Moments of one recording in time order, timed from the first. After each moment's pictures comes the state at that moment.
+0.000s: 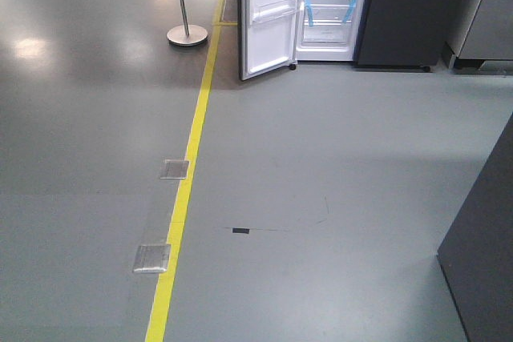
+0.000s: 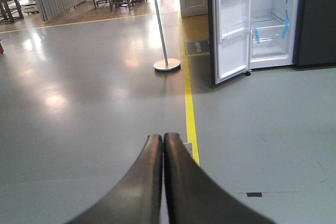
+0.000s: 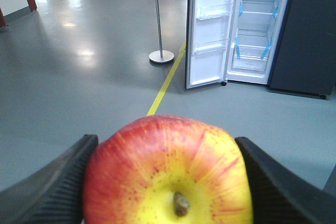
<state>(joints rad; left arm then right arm) 0.01 -0.01 0.02 0.24 0.22 -0.20 0.01 0.63 -1.41 0.24 1.13 -0.13</state>
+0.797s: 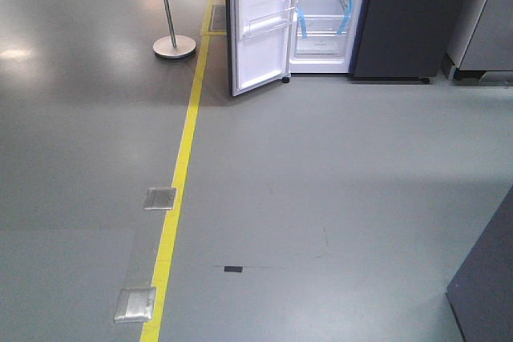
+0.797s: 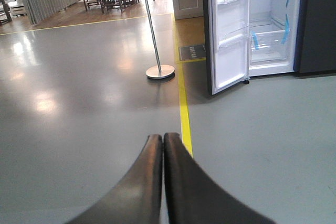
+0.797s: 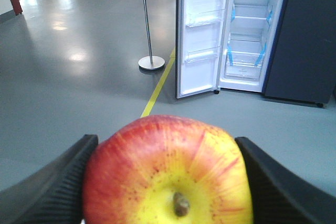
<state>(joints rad) 0.01 -0.01 0.02 0.24 0.22 -0.20 0.01 0.63 -1.41 0.24 1.13 -0.13</state>
